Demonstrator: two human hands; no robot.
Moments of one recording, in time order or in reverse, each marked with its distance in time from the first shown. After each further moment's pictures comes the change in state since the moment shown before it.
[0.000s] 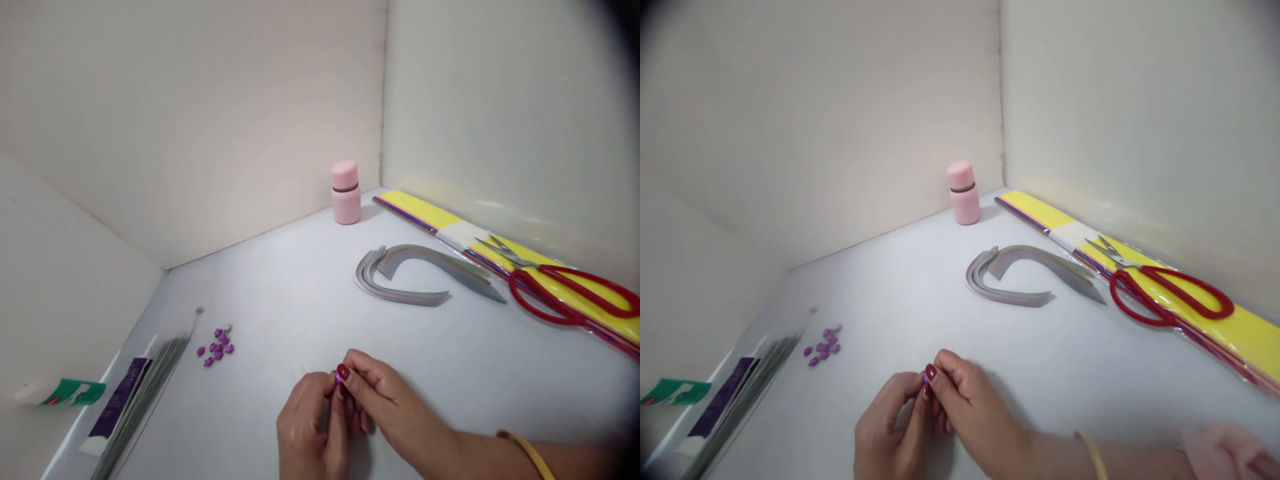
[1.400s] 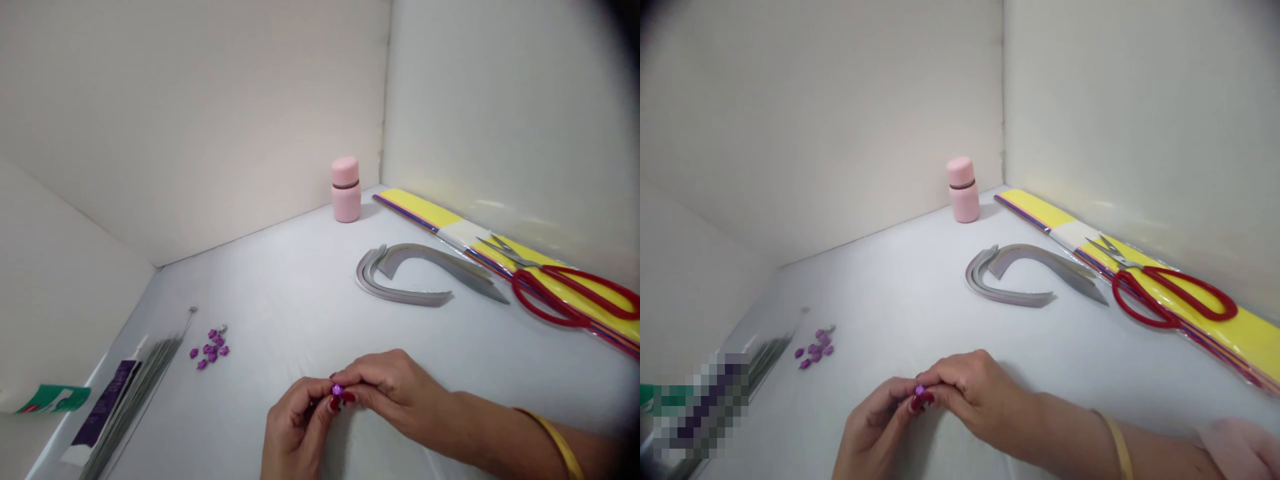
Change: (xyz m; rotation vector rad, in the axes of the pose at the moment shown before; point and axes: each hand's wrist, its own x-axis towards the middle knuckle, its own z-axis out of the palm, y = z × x) left_hand 0.003 -0.016 -0.013 -0.472 -0.137 -0.321; right_hand 0.010 -0.018 -0.032 -0.664 -0.190 -0.406
